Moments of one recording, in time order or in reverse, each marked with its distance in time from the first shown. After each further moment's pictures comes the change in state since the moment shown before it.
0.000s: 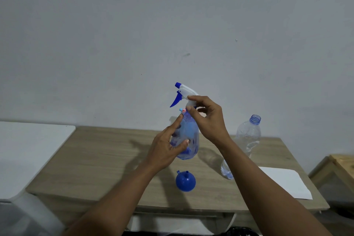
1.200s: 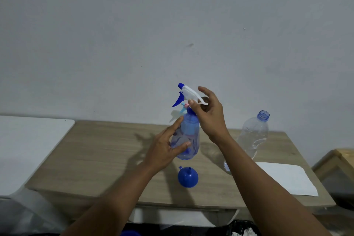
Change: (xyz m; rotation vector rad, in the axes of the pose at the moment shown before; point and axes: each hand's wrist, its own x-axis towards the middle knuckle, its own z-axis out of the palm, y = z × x) left_hand -0.003 -0.023 0.000 -0.087 -0.057 -0.082; right_hand 0.009 0.022 0.013 0.195 0.003 0.254
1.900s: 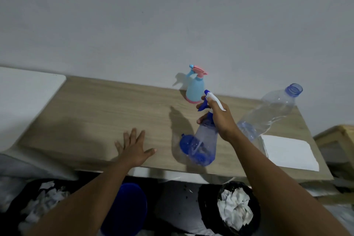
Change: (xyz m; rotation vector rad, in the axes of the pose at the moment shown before) left_hand -0.107 -0.174 -0.018 0.668 -0.505 -0.868; right_hand -0.024 0.100 -0.017 -0.100 -0.091 0.522
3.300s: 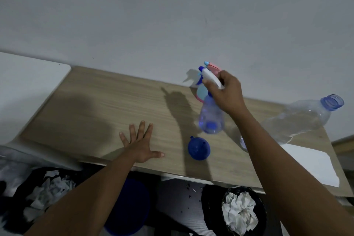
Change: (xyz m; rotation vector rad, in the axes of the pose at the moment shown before) left_hand 0.022 -0.001 -0.019 0.087 -0.187 0.017; right_hand 0.071 -0.037 0.024 -0.479 0.162 -0.344
